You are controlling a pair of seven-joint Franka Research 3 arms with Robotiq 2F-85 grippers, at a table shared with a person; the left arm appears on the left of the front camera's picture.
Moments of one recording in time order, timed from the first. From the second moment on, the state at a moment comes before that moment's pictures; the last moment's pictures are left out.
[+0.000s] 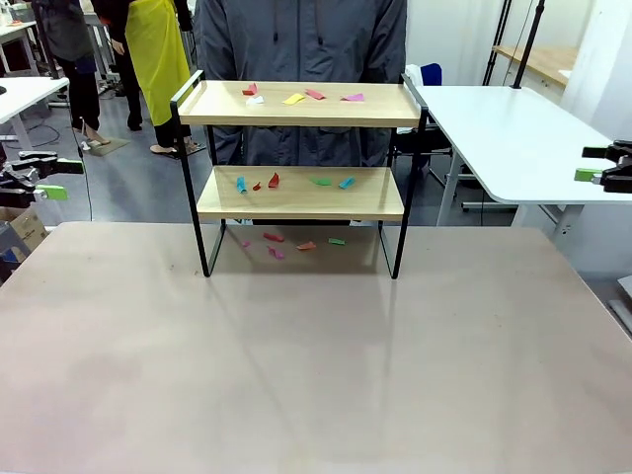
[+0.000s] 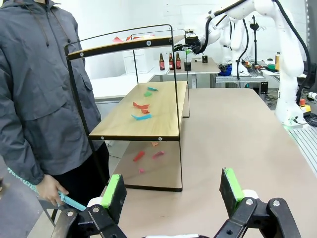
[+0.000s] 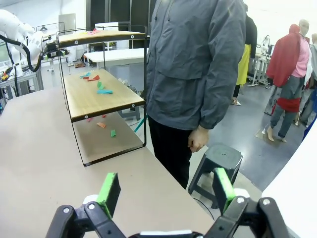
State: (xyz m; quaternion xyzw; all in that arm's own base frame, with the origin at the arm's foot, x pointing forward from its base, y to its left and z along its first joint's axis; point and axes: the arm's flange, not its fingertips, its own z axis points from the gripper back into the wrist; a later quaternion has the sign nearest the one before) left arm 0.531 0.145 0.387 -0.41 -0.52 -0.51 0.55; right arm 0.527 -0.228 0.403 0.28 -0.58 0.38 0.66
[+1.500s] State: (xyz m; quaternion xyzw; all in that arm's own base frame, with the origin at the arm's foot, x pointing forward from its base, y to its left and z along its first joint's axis) left arm 0.531 0.145 0.387 -0.41 -0.52 -0.51 0.55; right arm 0.527 -0.229 0.402 0.28 -0.58 0.38 0.66
